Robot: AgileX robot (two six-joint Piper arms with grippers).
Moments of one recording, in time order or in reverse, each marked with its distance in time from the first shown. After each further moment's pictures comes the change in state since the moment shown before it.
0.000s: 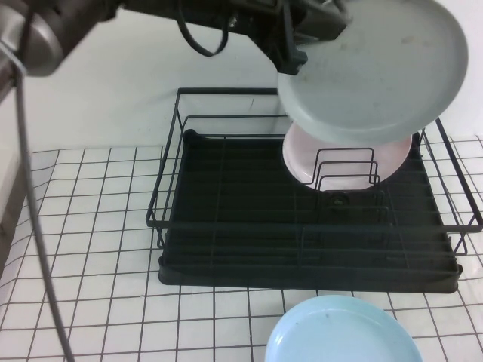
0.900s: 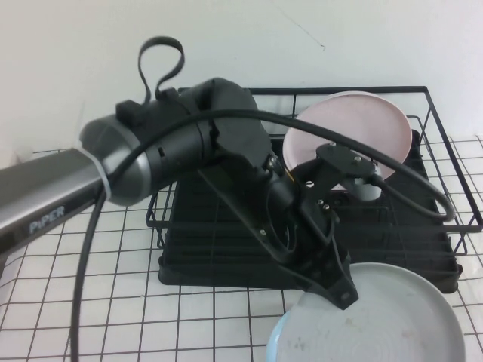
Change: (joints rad) right arm 0.000 0.000 0.000 0.000 0.000 0.000; left arm -0.270 -0.087 0.511 0.279 0.202 -0.604
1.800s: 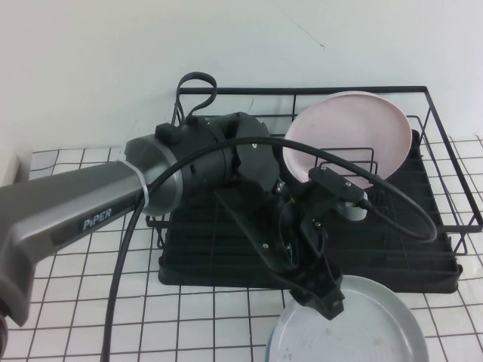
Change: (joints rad) right arm 0.000 0.000 0.000 0.000 0.000 0.000; left arm -0.002 0.107 0.010 0.095 -0.088 -0.043
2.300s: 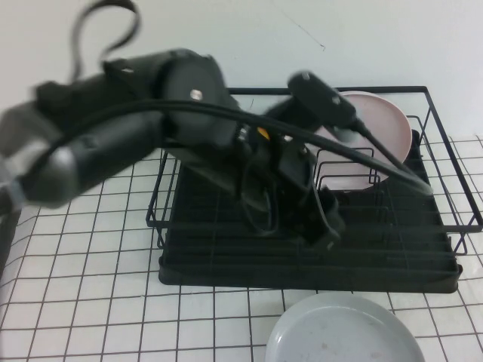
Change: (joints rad) right arm 0.000 0.000 0.000 0.000 0.000 0.000; left arm 0.000 -0.255 0.022 0.102 -0.156 -0.037
